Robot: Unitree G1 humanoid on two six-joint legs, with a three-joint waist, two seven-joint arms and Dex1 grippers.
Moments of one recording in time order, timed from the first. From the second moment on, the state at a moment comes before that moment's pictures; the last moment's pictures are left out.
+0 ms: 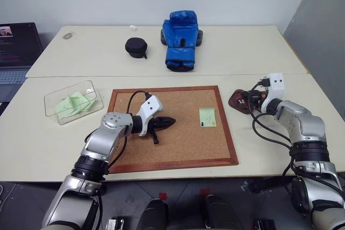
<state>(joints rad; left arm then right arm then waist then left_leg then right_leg) -0.50 0.52 -0.19 0.14 -0.17 0.41 -1.00 -0.64 -0.47 -0.17 0.37 0.27 0.59 0.50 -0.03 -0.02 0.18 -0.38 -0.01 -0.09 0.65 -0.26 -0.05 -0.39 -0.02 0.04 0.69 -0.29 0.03</state>
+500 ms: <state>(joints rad) -0.51 0.53 -0.19 0.15 -0.17 0.41 -1.01 -0.33 -0.60 0.07 -0.12 0.37 0.48 0.96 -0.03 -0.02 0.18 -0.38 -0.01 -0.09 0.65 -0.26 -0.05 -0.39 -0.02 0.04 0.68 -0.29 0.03</state>
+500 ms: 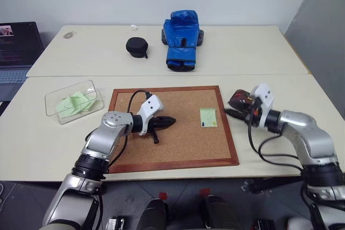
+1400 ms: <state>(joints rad) -0.50 0.53 -0.19 0.13 -0.17 0.43 -1.02 -0.39 -0.50 0.16 0.12 0.24 0.29 0.95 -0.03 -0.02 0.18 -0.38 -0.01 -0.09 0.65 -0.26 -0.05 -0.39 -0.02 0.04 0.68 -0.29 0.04</state>
